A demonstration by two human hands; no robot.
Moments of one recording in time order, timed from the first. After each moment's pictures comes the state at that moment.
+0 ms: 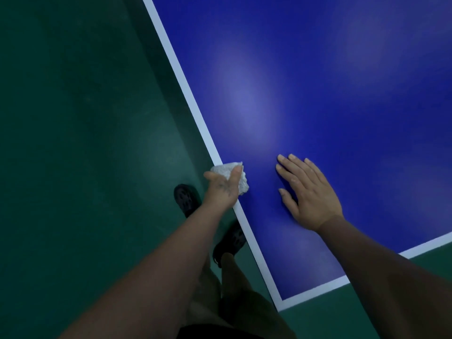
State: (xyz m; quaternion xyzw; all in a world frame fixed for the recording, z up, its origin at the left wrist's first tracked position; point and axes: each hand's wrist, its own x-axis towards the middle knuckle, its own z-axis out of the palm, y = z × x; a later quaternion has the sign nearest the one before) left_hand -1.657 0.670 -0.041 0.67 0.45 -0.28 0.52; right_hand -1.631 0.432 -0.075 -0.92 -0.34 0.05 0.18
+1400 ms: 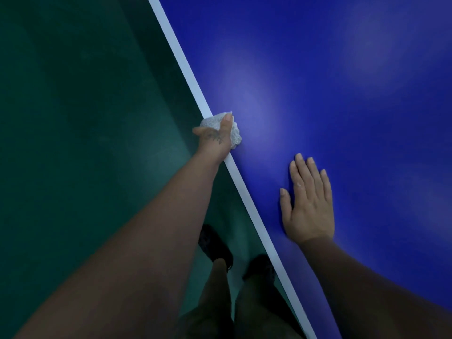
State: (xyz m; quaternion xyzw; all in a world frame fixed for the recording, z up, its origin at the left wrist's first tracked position) left_hand -1.335 0.915 -0.062 0.66 0.45 -0.20 0.56; right_hand -1.442 0.679 -0.082 -0.98 -0.14 0.01 0.14
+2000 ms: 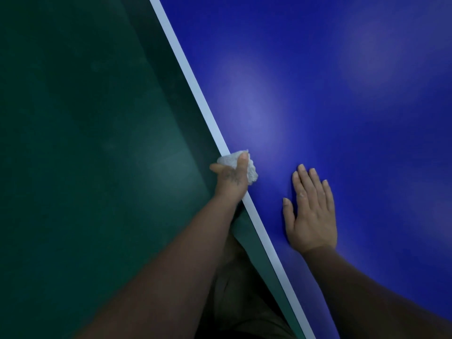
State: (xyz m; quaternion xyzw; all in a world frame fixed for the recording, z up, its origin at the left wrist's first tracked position) left_hand -1.381 0.881 -0.070 0.61 0.48 -0.22 0.60; right_hand -1.442 0.679 -0.081 -0.98 -0.13 0.01 0.14
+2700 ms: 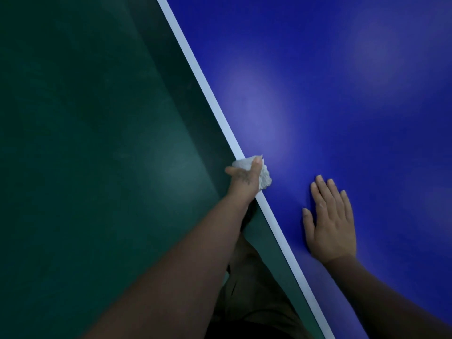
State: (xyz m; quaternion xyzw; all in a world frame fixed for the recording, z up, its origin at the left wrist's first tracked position) left_hand -1.357 0.907 -0.071 0.56 0.48 -0.26 0.63; right_hand -1.439 0.680 -0.077 -0.98 -0.13 0.03 0.14
